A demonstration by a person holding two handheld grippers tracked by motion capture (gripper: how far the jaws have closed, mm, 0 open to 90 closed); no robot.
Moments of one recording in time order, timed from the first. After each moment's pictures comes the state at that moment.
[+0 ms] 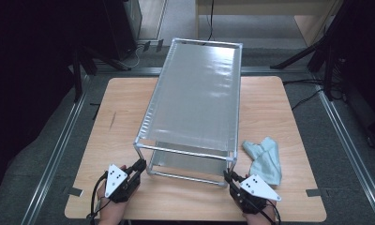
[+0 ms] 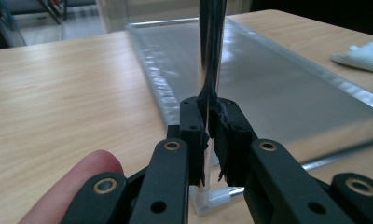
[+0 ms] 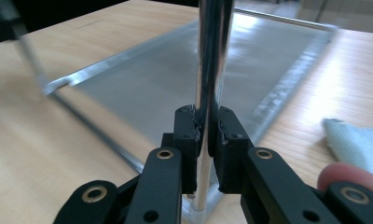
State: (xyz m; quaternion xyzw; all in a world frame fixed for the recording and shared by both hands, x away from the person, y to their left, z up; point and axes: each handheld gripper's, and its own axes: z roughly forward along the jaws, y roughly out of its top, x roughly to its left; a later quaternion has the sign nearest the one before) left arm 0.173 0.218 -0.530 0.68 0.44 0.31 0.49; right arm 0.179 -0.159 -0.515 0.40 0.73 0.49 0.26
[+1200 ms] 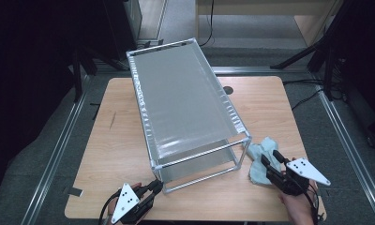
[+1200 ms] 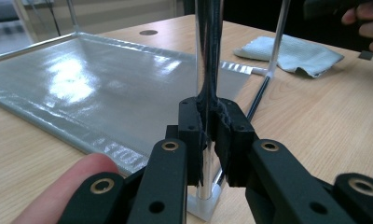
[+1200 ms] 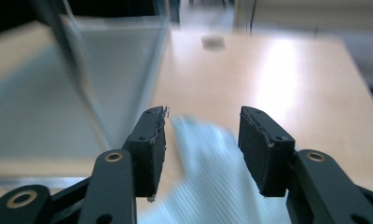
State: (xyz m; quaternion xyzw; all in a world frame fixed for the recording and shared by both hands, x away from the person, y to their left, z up) left arm 0.135 0.187 -0.530 0.73 0.34 0.25 0.54; right arm 0.222 -0.265 -0.507 0.47 0.68 0.48 0.29
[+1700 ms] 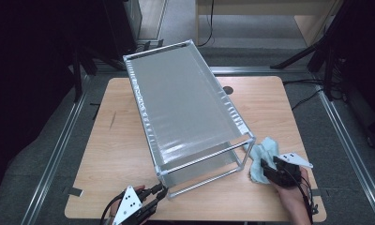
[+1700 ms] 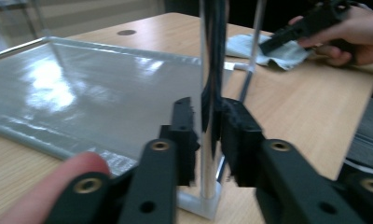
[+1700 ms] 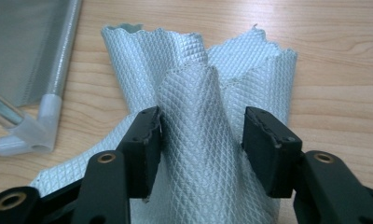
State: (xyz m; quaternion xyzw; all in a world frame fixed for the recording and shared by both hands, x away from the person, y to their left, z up) left arm 0.130 0.179 -0.528 0.74 0.32 0.23 0.54; right arm 0.256 -0.269 -0.549 0.56 0.71 0.35 0.24
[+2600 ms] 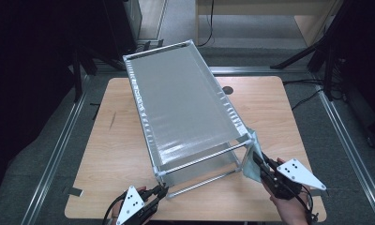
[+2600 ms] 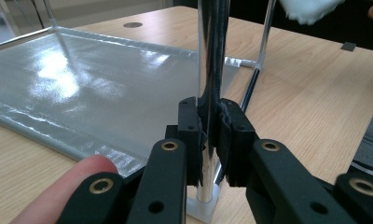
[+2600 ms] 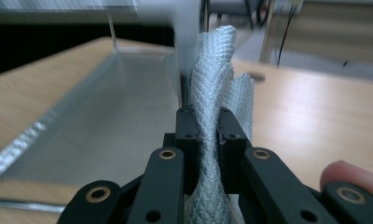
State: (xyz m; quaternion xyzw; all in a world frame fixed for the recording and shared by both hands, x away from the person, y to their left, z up) left arm 0.129 0.175 -0.531 0.74 0.34 0.23 0.53; right arm 0.199 -0.225 -0.464 0.40 0.68 0.53 0.30
